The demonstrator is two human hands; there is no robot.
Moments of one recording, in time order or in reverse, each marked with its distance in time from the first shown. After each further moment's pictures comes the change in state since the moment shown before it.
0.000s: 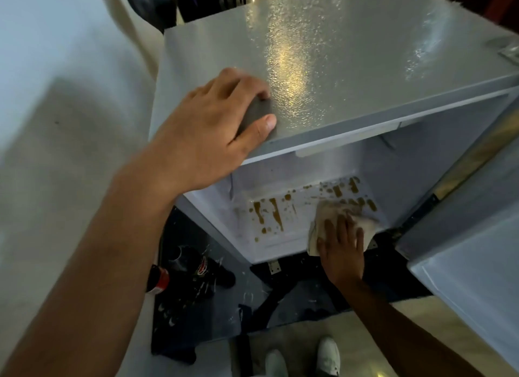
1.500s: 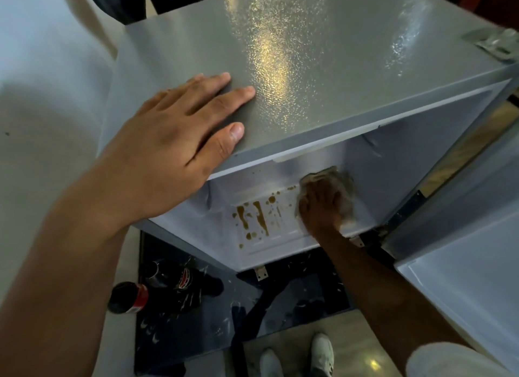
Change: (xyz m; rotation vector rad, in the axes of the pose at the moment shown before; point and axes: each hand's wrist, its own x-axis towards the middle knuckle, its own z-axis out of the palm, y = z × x) left_hand 0.002 0.001 0.004 0.073 -0.060 0.000; right_hand 0.117 -0.010 0.001 0.145 -0.063 0.040
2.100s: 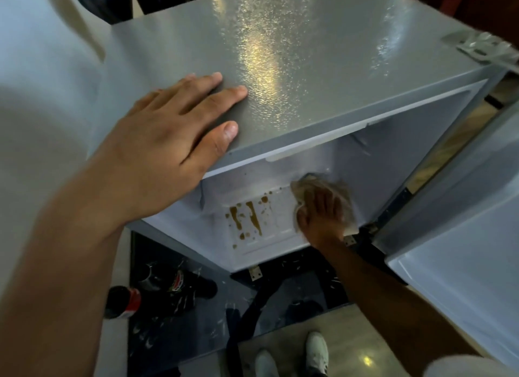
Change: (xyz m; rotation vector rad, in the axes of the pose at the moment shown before) left_hand -0.001 -0.001 0.000 -0.008 0.012 -0.006; right_hand -0.033 0.015 -0.001 -0.053 0.059 0.001
